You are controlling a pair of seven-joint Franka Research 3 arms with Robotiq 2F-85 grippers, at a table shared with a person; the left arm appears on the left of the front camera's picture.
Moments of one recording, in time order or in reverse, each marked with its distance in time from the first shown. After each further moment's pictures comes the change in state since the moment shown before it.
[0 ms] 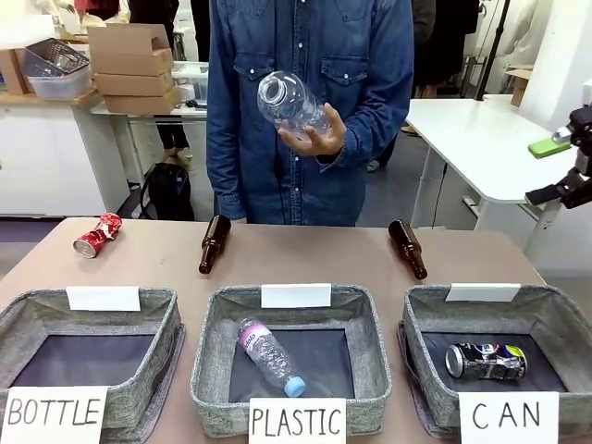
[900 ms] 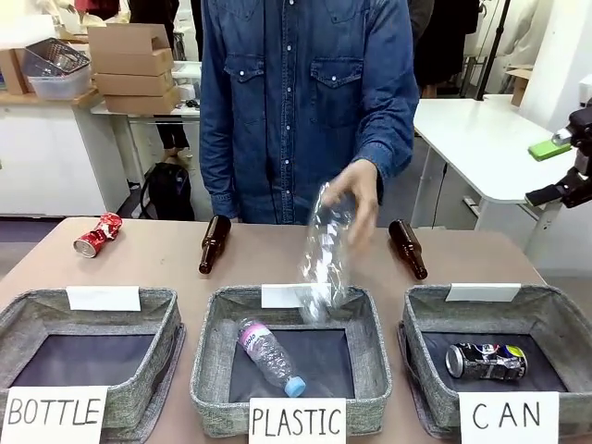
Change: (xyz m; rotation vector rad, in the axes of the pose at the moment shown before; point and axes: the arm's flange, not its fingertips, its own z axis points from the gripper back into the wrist) left arm 0.000 0.000 0.000 -0.001 0.000 0.000; right arm 0.002 -0.001 0.002 -0.005 0.008 0.012
